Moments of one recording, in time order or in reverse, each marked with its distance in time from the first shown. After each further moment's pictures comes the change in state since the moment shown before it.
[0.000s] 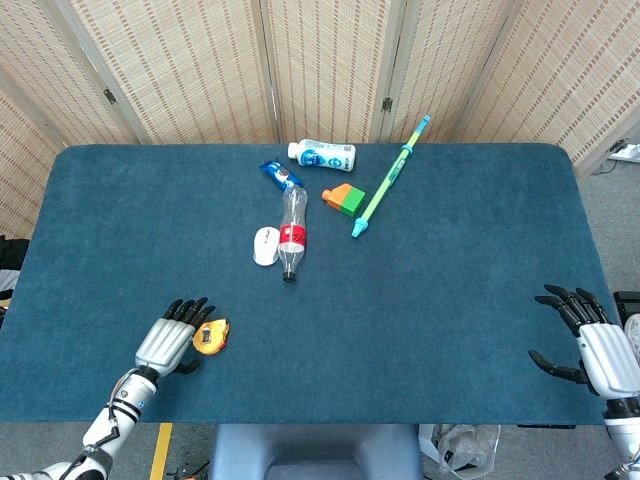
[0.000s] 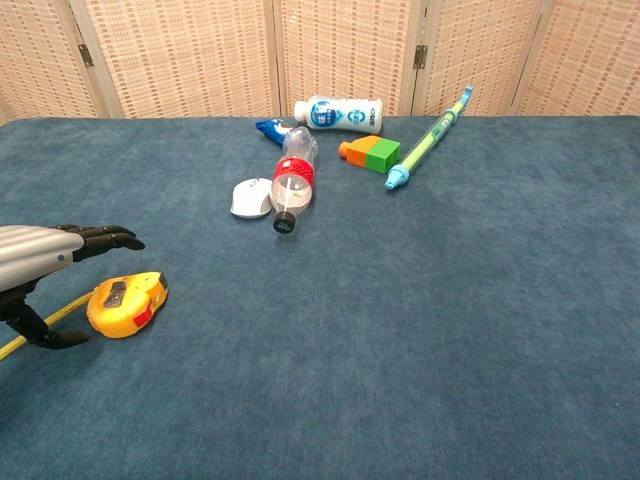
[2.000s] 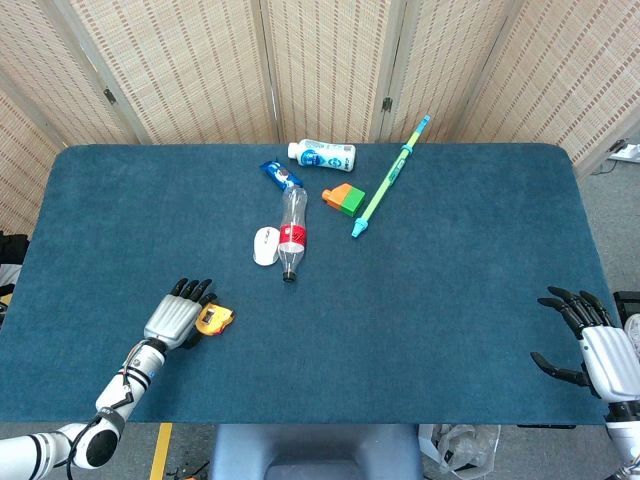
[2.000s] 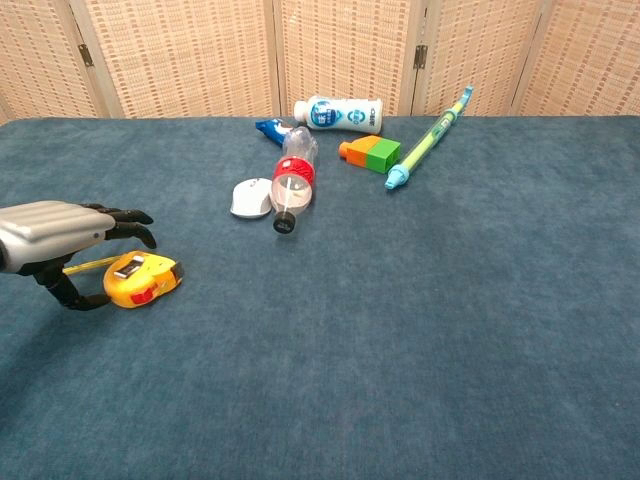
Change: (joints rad) left arm -0.173 -0.033 0.010 0.154 -0.130 -0.081 0.032; right arm -0.011 0.006 -0.002 -0.018 0.009 0.004 -0.018
